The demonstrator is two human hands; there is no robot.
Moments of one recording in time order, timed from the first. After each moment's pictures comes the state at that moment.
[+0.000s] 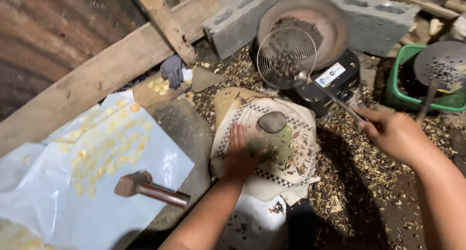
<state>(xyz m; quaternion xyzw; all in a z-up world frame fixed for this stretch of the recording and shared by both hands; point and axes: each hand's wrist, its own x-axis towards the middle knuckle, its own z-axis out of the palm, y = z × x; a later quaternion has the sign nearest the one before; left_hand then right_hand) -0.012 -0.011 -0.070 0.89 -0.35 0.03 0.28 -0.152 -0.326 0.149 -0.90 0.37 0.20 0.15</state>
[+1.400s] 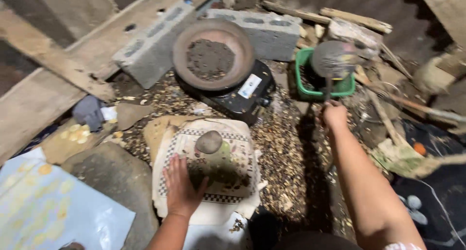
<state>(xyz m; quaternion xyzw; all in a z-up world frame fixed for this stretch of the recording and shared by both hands) -0.006 0.003 -0.068 0.91 -0.40 0.06 0.11 -0.227 -0.500 -0.070 -0.42 0.54 -0.27 0.68</state>
